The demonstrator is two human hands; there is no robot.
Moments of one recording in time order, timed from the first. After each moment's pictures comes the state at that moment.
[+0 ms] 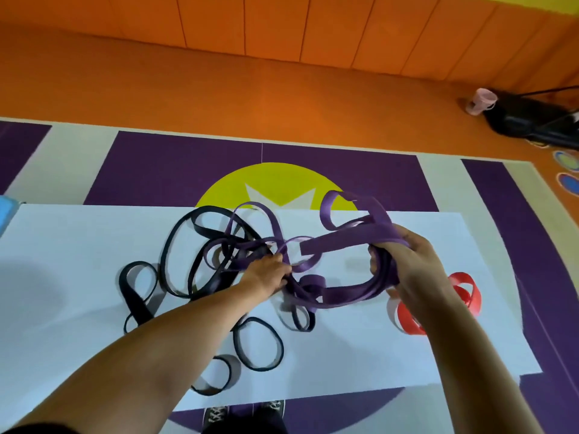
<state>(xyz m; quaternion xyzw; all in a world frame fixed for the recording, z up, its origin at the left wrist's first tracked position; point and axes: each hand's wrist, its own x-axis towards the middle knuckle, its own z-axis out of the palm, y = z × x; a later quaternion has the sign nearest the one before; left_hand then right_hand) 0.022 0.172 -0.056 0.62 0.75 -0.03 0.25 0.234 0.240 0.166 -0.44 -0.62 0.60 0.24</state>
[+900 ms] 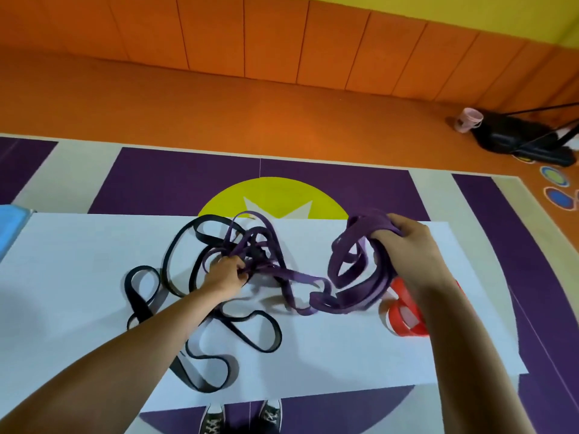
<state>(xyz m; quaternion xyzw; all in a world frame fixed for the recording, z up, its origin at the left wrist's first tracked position) -0.019 0.106 -0.028 0.38 0.86 0.15 0.31 0.243 0.234 0.207 -0.49 -0.69 0.48 0.24</state>
